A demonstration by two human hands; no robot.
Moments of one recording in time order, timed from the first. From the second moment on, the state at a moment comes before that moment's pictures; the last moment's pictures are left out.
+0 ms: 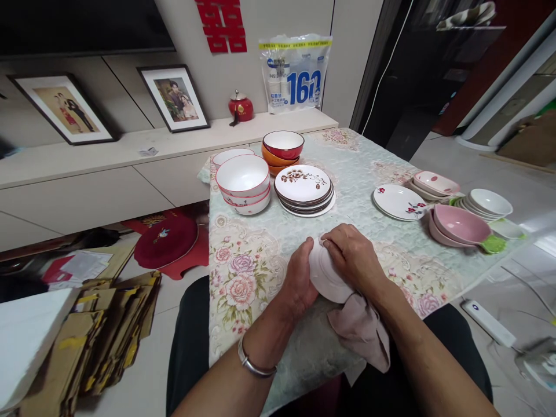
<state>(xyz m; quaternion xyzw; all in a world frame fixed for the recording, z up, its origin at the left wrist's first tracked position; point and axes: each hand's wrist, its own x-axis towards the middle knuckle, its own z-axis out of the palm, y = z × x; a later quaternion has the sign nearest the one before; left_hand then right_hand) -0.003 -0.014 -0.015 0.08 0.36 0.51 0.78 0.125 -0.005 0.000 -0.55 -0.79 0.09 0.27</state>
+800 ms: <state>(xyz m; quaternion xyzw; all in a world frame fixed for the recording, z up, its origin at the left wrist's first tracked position) -0.009 -0.017 -0.009 0.16 0.41 0.49 0.75 0.137 -0.003 -0.014 -0.60 -0.74 0.11 0.29</state>
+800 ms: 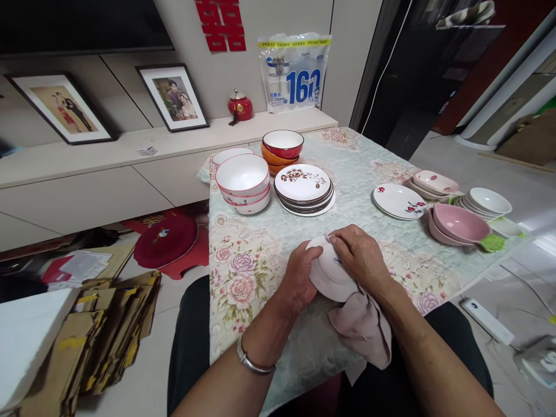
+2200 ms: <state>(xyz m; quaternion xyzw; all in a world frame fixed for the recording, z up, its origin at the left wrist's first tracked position) -0.001 -0.018 -0.014 0.16 0.38 0.52 0.75 0.143 0.001 -0.010 -0.49 -0.77 0.16 0.37</state>
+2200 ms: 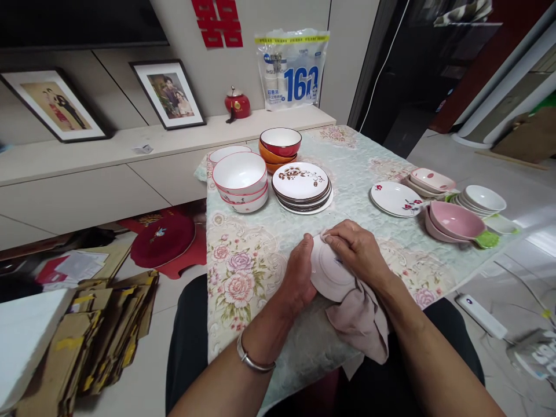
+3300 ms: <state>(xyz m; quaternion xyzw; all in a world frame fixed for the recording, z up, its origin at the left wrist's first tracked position) 0.000 -0.024 -0.008 0.20 0.28 0.49 0.80 0.135 0.000 0.002 -0.46 -0.74 0.20 0.44</state>
